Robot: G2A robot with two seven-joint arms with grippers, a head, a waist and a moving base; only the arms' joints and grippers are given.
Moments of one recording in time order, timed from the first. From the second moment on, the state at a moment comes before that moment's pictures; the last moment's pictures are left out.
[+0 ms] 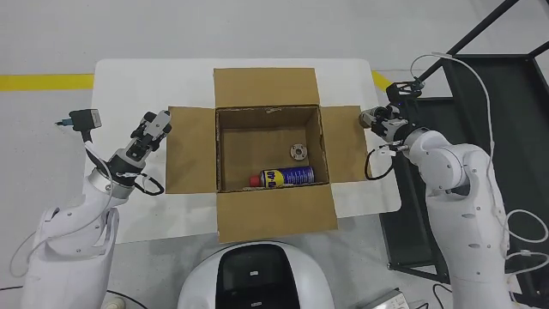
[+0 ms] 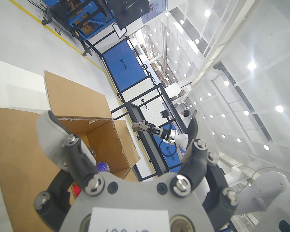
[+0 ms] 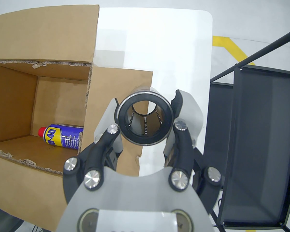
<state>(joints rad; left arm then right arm) 1.51 -1.20 -1.58 -1.90 0.02 -0.36 -0.50 -1.42 -1.15 1.71 -1.90 -0.92 -0.06 0.93</state>
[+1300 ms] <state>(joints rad) 1.51 -1.20 -1.58 -1.90 0.02 -0.36 -0.50 -1.09 -1.14 1.60 -1.24 -1.01 -0.01 0.88</state>
